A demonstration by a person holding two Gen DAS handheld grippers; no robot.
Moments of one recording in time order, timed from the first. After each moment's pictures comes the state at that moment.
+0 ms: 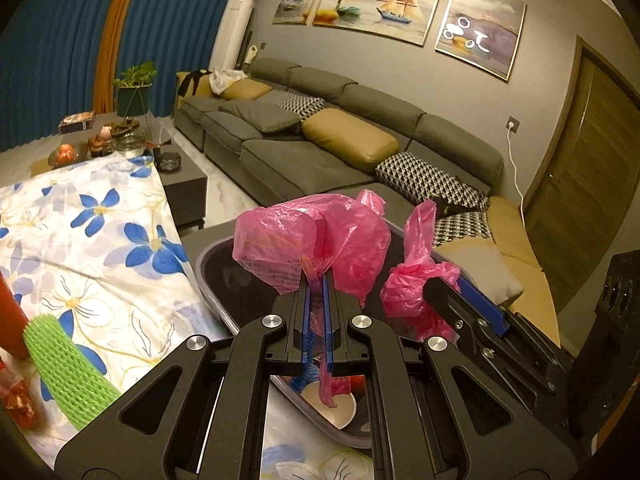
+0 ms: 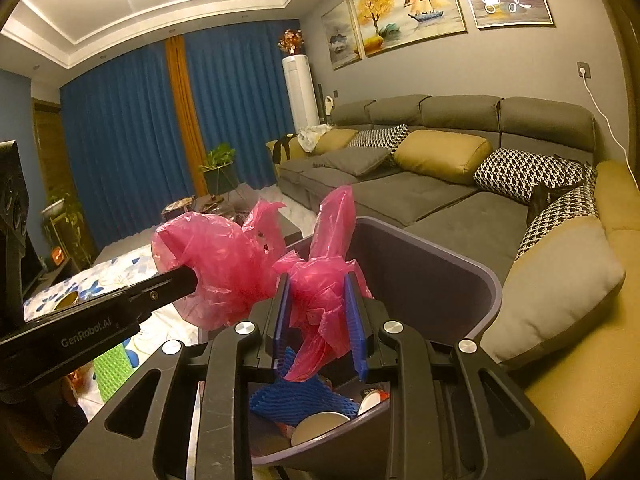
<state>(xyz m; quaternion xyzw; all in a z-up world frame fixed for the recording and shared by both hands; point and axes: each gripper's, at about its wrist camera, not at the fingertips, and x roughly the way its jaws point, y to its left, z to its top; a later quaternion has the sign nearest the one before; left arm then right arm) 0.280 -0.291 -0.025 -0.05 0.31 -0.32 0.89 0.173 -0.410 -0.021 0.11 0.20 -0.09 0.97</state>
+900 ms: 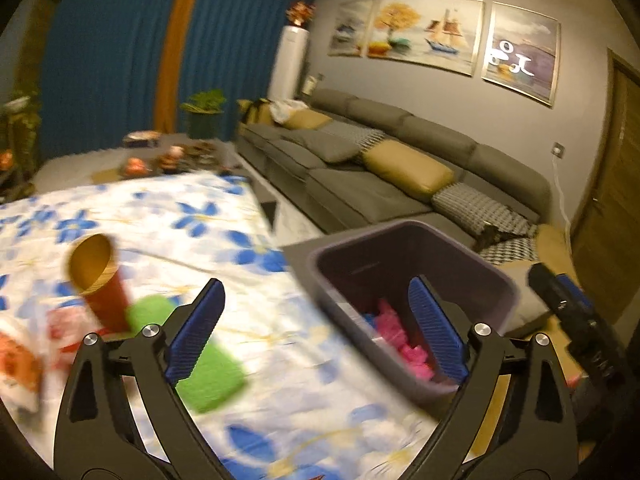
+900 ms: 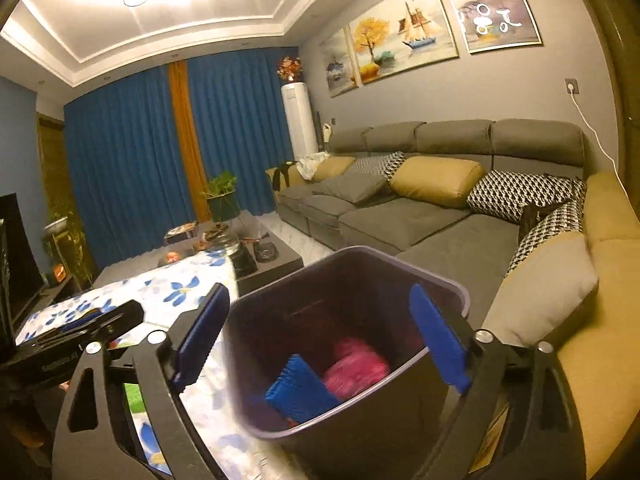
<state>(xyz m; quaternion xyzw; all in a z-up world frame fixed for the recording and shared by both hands) 0.232 -0.198 -0.012 -0.05 0.26 -0.19 0.95 0.127 -0.389 0.008 0.11 0.15 -0.09 0.98</state>
